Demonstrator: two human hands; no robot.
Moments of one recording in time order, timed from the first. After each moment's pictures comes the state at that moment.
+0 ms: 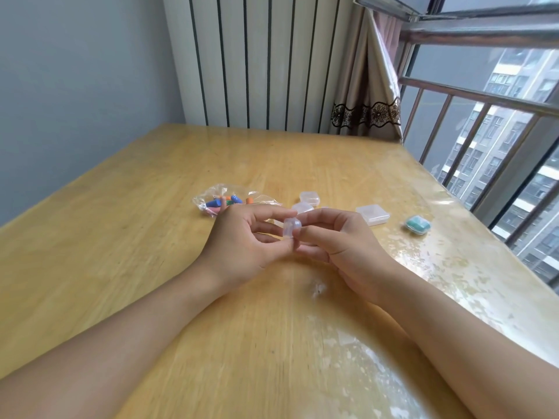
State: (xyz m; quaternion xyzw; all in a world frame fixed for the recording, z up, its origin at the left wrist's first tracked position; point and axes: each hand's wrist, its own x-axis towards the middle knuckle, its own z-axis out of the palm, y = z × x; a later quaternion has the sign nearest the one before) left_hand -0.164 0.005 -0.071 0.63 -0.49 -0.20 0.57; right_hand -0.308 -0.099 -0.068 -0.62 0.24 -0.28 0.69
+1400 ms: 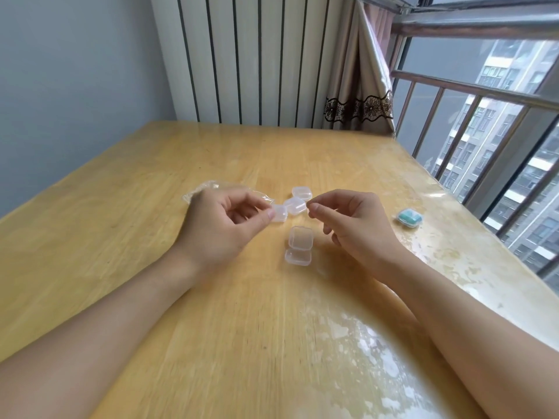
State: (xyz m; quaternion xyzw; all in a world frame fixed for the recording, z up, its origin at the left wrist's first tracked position) left_hand -0.146 0.005 -0.064 0.67 -0.49 -0.09 0.55; right_hand -0.320 -0.129 -0.068 -0.75 0.30 -0.35 0.47
